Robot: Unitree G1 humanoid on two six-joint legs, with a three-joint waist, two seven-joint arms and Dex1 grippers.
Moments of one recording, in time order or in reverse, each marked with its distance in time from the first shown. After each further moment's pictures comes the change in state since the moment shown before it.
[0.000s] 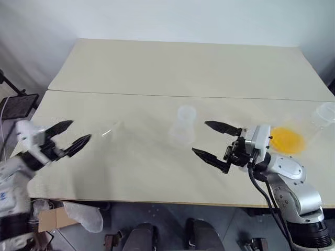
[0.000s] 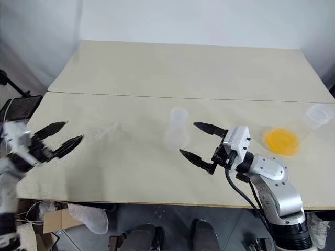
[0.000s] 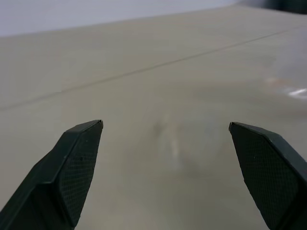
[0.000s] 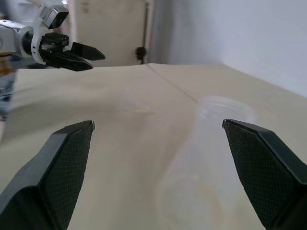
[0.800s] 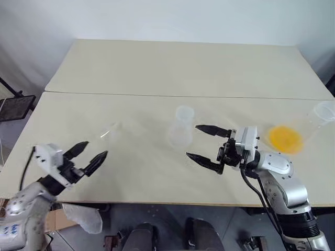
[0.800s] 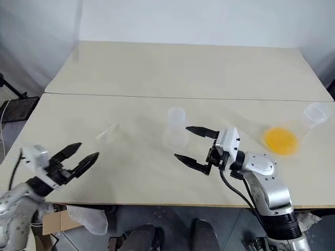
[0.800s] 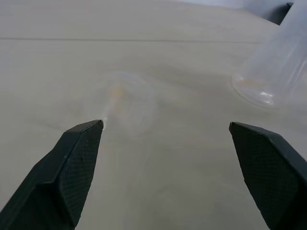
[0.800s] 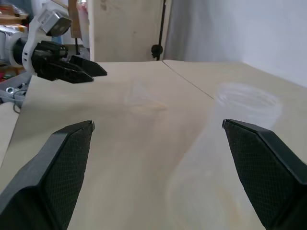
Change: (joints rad) left arm 0.138 -0.204 -0.223 -0.428 -0.071 0.217 0.301; right arm -0.015 0.031 0.022 0.087 -0.049 -0.065 0.063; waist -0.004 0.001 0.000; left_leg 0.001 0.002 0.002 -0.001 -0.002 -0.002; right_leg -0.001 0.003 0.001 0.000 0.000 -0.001
